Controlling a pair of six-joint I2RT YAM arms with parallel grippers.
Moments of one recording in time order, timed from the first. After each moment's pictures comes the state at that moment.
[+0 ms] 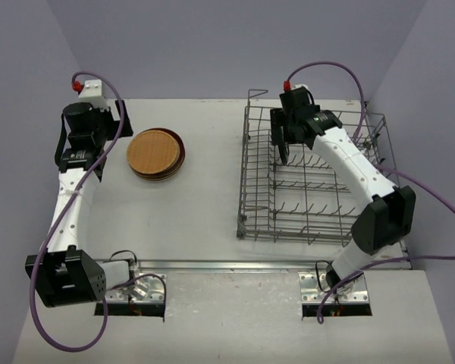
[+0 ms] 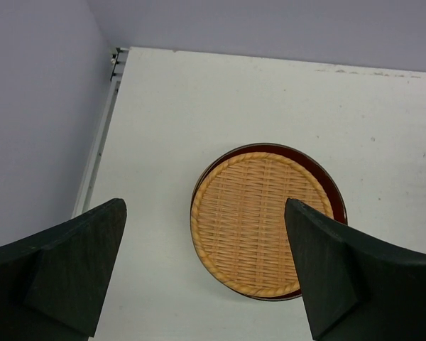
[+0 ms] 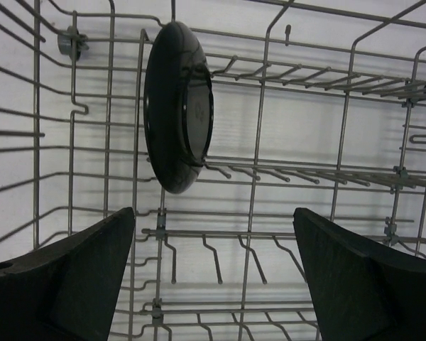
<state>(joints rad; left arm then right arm) 0.21 1.22 1.14 -0.25 0.04 -0.01 0.40 1.61 1.53 -0.77 0.39 0.21</state>
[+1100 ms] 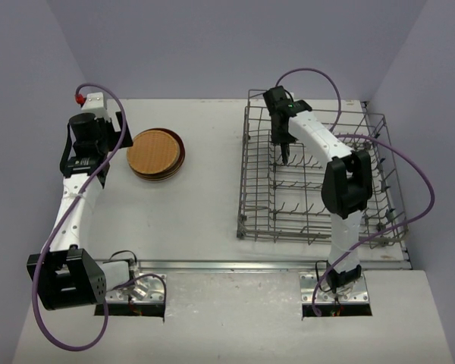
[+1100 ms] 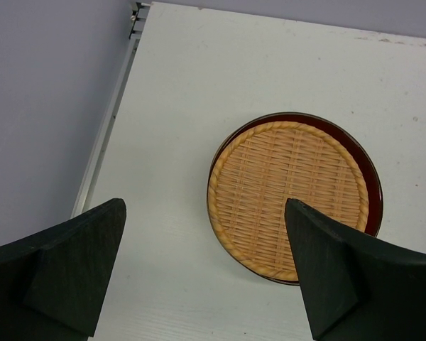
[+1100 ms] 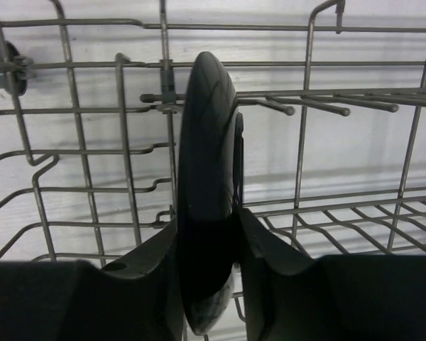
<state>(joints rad) 0.18 1.18 1.03 -0.23 -0.05 -0.01 0.35 2.07 1.83 -0.84 0.40 0.32</state>
